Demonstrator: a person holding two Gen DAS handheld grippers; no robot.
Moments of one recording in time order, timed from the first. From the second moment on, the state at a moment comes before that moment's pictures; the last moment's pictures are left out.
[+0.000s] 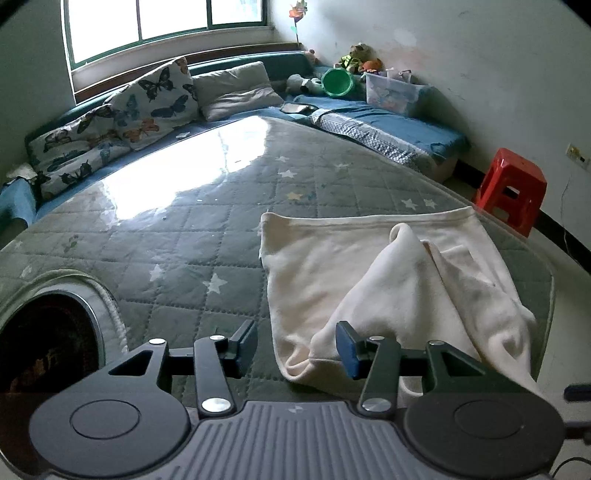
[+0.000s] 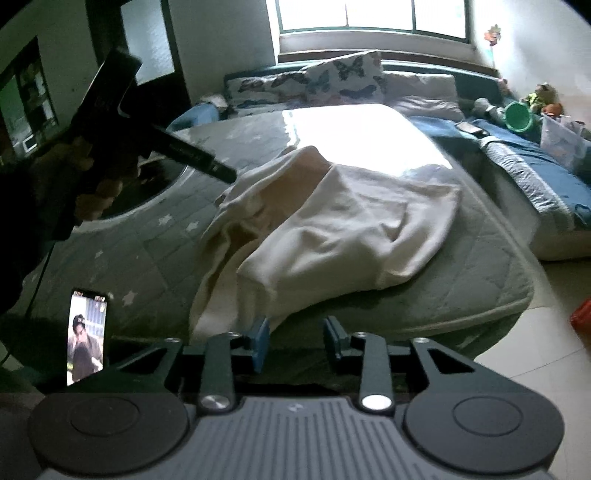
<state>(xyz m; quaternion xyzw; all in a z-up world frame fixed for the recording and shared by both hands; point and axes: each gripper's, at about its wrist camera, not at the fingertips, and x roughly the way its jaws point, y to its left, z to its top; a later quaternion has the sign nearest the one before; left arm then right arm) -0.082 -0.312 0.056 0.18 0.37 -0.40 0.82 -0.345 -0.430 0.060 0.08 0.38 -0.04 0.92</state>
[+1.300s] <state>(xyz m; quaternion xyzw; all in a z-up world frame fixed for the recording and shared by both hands) -0.070 -0.296 0.056 0.14 0.35 -0.44 0.81 -0.184 -0.473 0.032 0.07 0.36 -0.02 0.93</state>
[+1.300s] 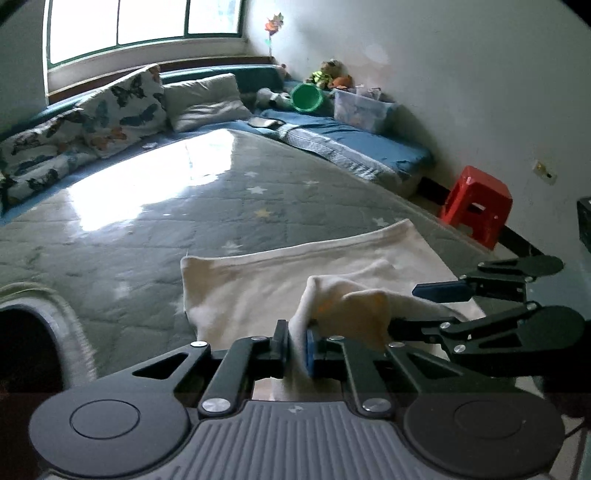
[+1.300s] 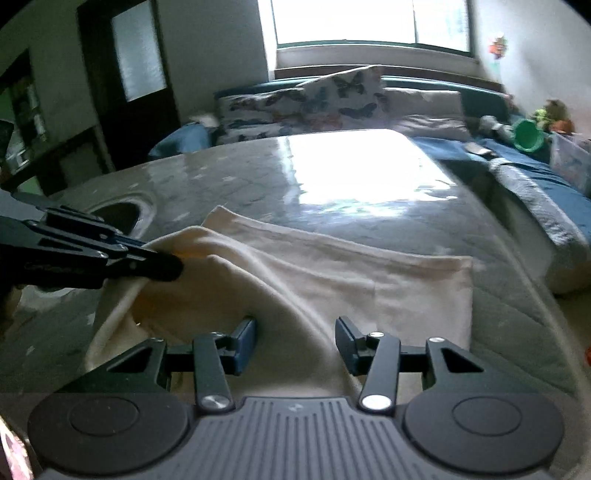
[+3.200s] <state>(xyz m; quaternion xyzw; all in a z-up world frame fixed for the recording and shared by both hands) -0.021 -0.179 0.023 0.06 0.40 -0.27 0.87 -0.126 -0.483 0.017 0.07 0.39 -0.02 0.92</state>
